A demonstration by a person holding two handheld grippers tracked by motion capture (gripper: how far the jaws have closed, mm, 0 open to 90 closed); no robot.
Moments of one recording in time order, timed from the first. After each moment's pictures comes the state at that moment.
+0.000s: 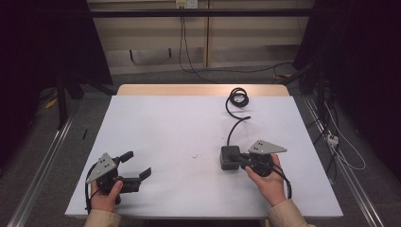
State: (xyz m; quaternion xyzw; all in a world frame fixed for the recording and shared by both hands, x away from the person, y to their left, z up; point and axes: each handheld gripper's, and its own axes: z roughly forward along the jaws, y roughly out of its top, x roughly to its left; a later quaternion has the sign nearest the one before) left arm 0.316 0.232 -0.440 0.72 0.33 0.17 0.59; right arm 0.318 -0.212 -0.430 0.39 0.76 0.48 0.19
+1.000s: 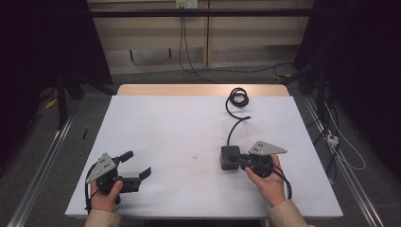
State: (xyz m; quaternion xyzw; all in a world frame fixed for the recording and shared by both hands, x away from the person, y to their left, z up) left arm 0.316 0.233 -0.439 0.72 0.33 0.18 0.59; right arm 0.316 -0.212 -0.431 0.39 0.76 0.48 0.19
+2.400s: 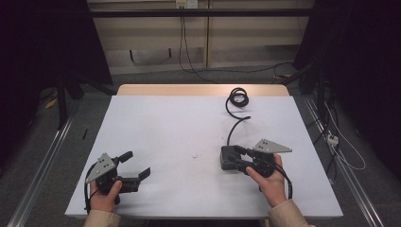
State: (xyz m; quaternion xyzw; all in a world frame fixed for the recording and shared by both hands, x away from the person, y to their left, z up) left arm 0.316 0.235 -0.440 0.72 0.33 0.17 0.59; right arm 0.318 -0.217 -0.428 0.40 0.73 0.53 0.17
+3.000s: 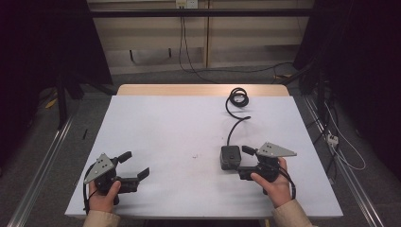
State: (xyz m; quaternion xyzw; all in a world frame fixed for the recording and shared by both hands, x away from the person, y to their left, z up) left arm 0.315 0.237 -0.440 0.72 0.33 0.17 0.59; right arm 0.307 -0.228 -0.430 0.39 0.73 0.53 0.18
